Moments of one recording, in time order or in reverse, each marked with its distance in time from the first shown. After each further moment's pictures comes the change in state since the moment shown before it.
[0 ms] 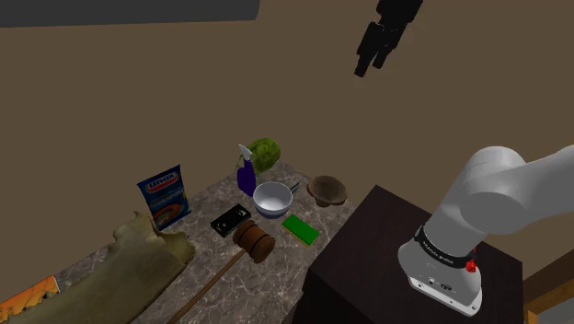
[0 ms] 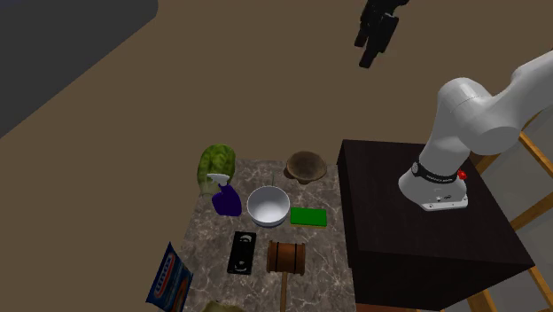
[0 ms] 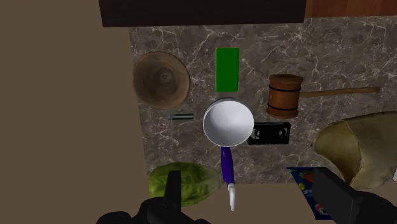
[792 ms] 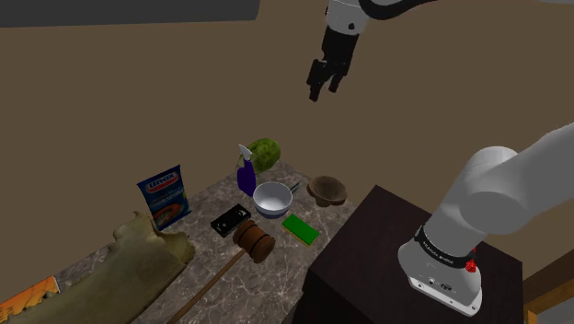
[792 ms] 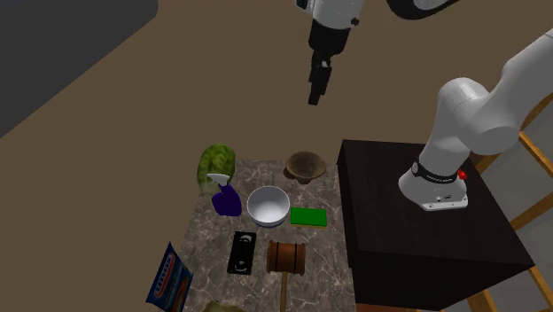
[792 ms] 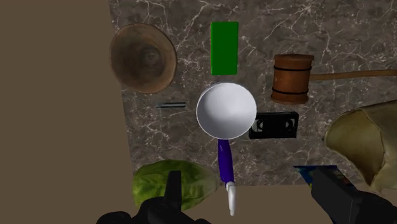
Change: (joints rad) arm -0.007 0.290 0.027 -0.020 0.003 0.272 0.028
